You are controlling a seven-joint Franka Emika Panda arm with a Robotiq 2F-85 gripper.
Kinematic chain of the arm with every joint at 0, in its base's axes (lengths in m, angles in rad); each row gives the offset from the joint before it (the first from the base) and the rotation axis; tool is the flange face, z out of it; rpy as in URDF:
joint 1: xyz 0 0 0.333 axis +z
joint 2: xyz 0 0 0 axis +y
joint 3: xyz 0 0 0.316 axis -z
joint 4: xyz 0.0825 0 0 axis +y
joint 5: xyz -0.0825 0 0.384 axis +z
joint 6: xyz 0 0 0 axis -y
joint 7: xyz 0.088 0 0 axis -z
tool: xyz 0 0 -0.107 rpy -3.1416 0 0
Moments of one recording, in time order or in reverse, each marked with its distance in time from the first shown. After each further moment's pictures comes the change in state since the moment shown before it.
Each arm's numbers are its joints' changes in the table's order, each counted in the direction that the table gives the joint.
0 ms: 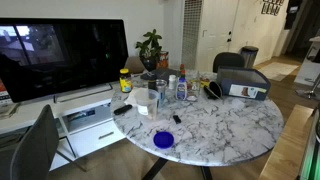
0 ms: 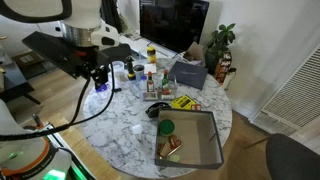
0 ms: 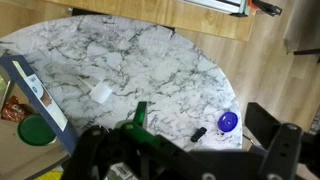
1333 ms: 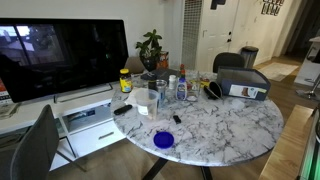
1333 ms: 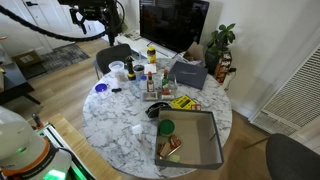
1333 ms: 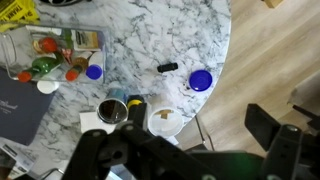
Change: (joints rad) arm 0.300 0.428 -0.275 -0.421 0.066 0.230 -0.187
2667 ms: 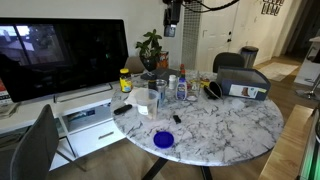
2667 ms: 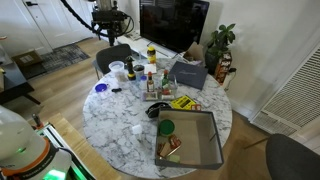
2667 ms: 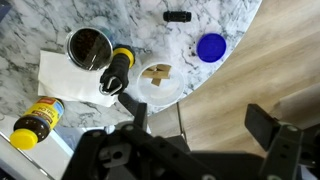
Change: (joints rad) arm -0.010 0.487 -0.134 -0.289 0.049 0.199 -0.158
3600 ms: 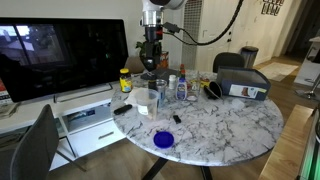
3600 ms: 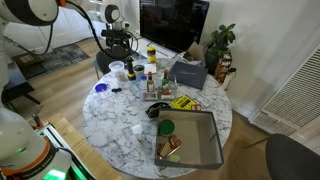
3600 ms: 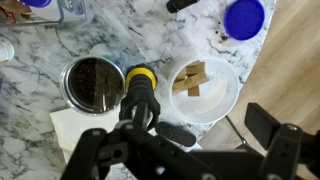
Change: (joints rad) arm -0.004 0.390 -0.041 -0.260 -0.131 0.035 0.507
